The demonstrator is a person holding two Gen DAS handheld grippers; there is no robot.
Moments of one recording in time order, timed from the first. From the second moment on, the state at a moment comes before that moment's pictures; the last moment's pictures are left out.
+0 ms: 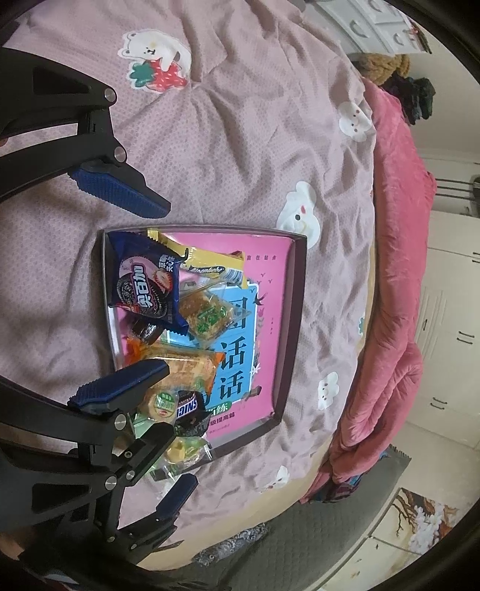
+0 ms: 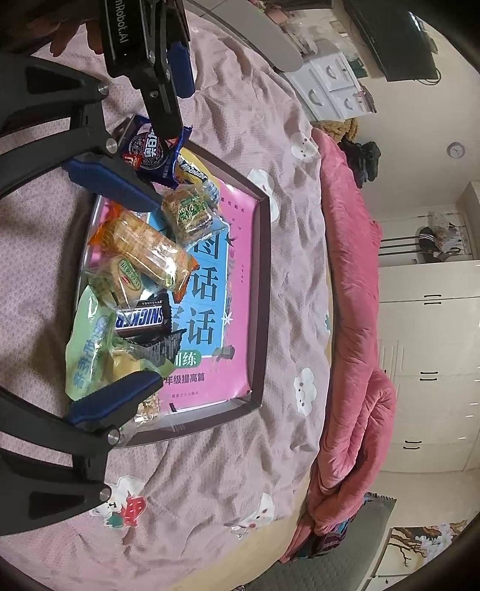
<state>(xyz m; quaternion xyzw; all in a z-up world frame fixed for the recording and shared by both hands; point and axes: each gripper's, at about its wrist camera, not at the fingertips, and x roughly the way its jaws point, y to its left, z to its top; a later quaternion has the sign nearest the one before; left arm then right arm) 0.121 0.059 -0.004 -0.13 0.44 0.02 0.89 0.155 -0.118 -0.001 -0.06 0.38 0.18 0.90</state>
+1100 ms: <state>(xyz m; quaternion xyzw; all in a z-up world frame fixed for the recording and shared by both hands) 0.097 0.034 0.013 -0.10 0.42 0.02 0.90 0.130 -0.148 0.025 -0.03 0.34 0.17 0.92</state>
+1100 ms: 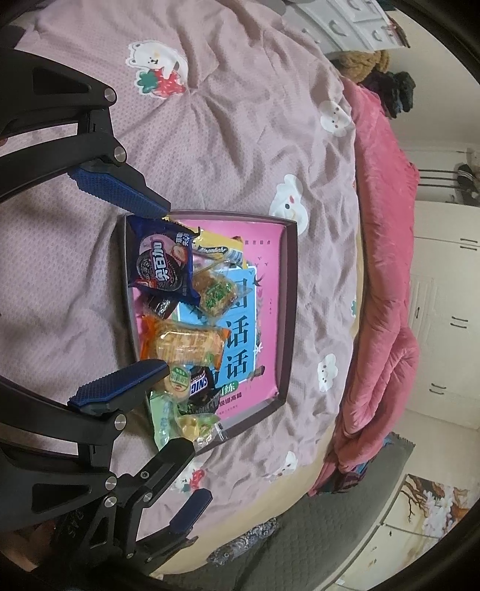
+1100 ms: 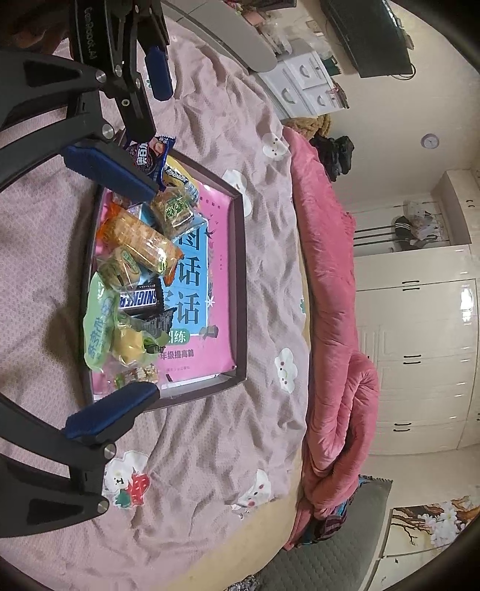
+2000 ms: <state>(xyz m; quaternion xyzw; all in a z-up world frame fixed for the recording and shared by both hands) 0.060 0.022 0.003 -0.11 0.42 0.03 0.90 0.092 -0.169 0.031 -0.02 0.34 0.17 0.93</state>
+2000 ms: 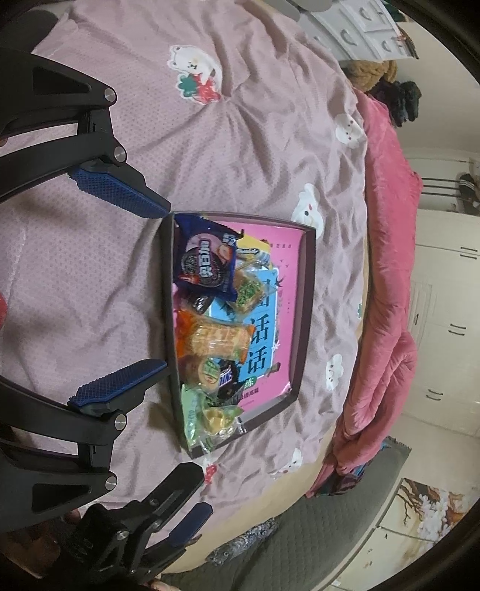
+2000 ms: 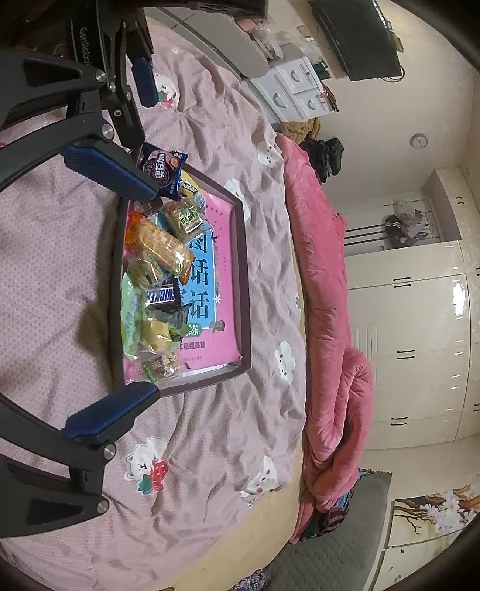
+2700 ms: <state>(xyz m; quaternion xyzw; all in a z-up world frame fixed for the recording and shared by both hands) 0.038 0.009 -0.007 -0.10 0.43 0.03 0.90 0.064 -0.171 0.020 -0.03 0.35 0.17 0.92</state>
